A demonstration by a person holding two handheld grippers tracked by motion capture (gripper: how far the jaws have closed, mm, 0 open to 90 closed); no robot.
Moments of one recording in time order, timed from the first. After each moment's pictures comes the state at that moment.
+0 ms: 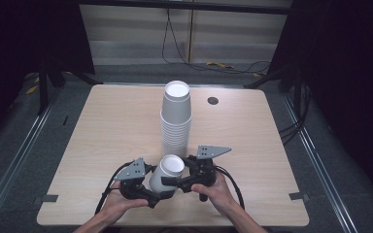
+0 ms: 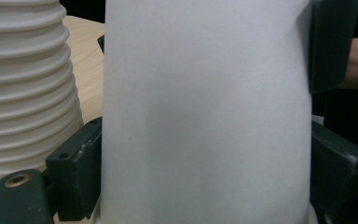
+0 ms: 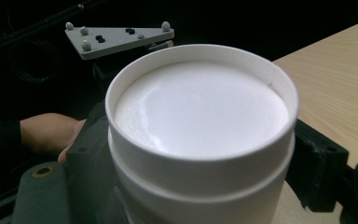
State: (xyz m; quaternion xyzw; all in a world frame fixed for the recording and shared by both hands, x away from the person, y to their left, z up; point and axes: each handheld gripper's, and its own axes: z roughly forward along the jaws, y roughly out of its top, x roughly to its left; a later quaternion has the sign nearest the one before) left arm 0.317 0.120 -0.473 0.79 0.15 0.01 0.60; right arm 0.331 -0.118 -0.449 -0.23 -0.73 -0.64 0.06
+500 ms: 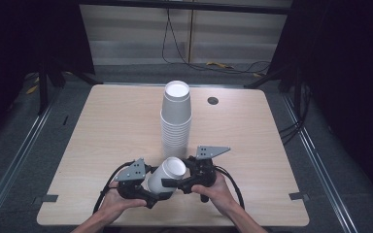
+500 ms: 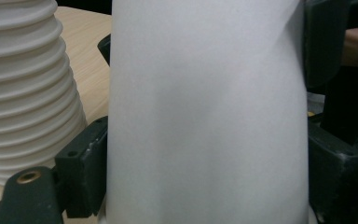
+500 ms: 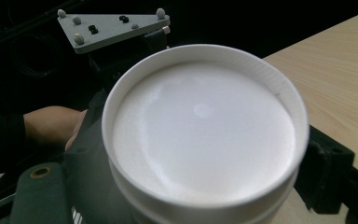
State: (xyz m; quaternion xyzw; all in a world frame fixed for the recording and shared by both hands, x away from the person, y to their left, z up) left arm 0.318 0.122 -0.468 0.81 0.13 0.02 0.57; right arm 0.331 -0.118 -0.449 -0.23 -0.74 -0.63 0.07
